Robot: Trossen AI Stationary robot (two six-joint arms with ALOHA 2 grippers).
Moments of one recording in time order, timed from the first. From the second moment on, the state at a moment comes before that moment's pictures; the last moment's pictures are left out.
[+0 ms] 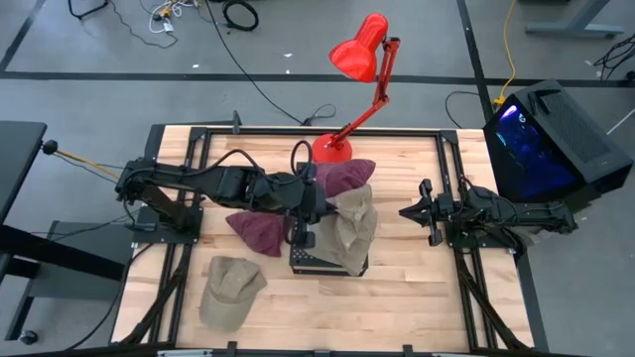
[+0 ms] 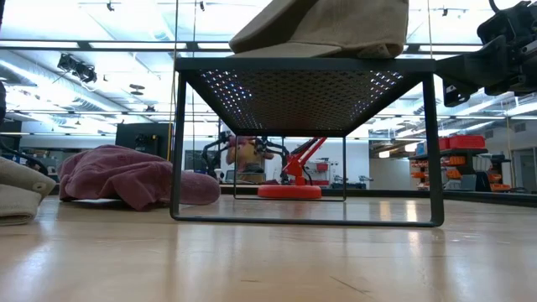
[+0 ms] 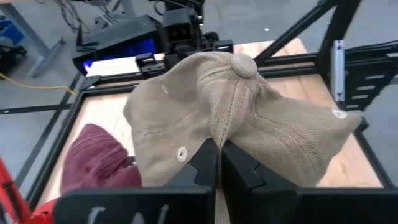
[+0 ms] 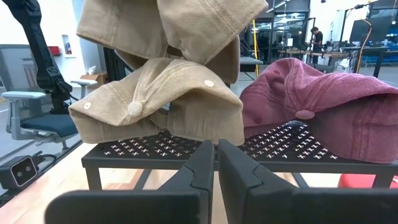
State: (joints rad) left arm -0.18 1.62 1.70 -0.57 -0.23 0.01; right arm 0.01 0.00 0.02 0.02 -0.07 0.02
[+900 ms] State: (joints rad) left arm -0.18 1.62 1.70 -0.62 -0.17 0.01; right arm 0.01 0.00 0.02 0.02 -0.07 0.02
